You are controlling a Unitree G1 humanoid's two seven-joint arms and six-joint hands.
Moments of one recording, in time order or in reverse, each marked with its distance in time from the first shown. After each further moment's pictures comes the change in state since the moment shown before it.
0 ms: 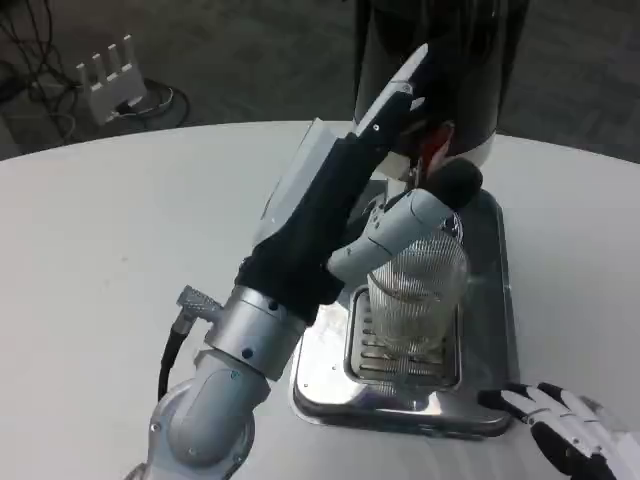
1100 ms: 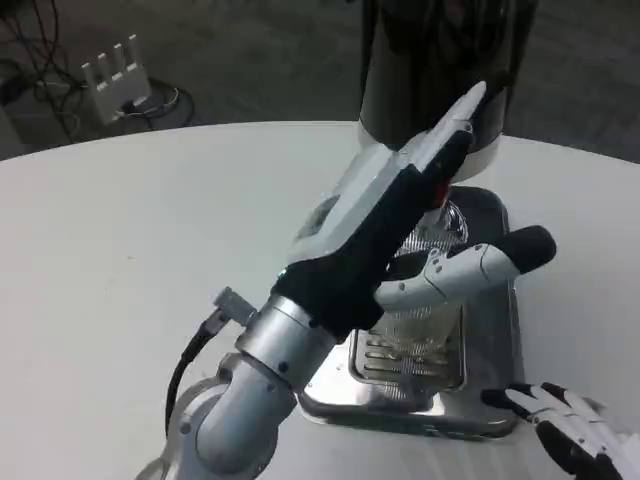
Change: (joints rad) left arm -0.024 0.041 -0.088 0.029 0.168 -0.010 -0.015; right arm 0.003 0.002 -0.006 0.010 0.033 -0.010 -0.009
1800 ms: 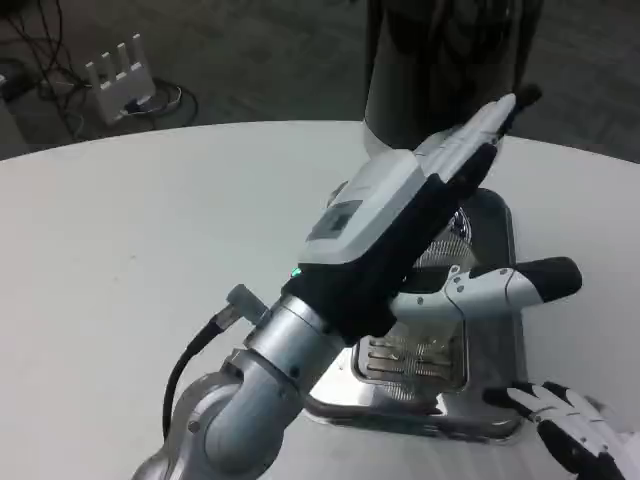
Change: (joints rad) left arm -0.021 0.026 -0.036 0.008 0.089 -0.026 0.017; right arm -0.001 0.000 -0.004 0.000 0.005 0.000 0.000
